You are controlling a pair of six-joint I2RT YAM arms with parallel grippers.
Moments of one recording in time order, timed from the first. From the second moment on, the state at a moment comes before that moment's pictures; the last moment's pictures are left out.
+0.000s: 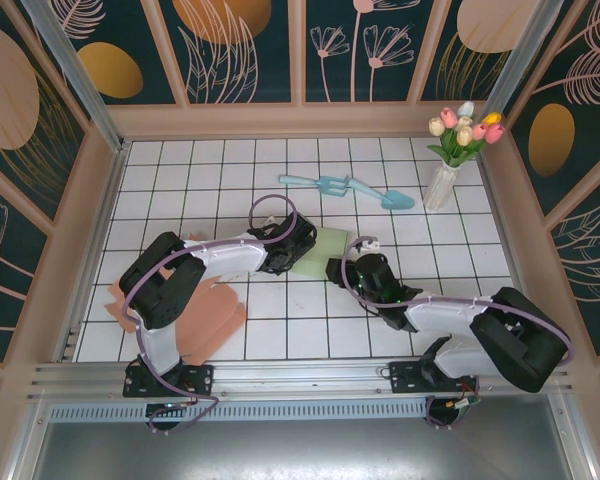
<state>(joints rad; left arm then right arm) -0.81 1.87 1.11 -0.28 -0.22 -1.44 0.79 1.29 0.30 0.44 0.19 0.73</state>
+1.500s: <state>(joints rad) -0.81 1.87 1.10 -0.28 -0.22 -1.44 0.89 1.27 0.25 0.43 0.25 0.73</state>
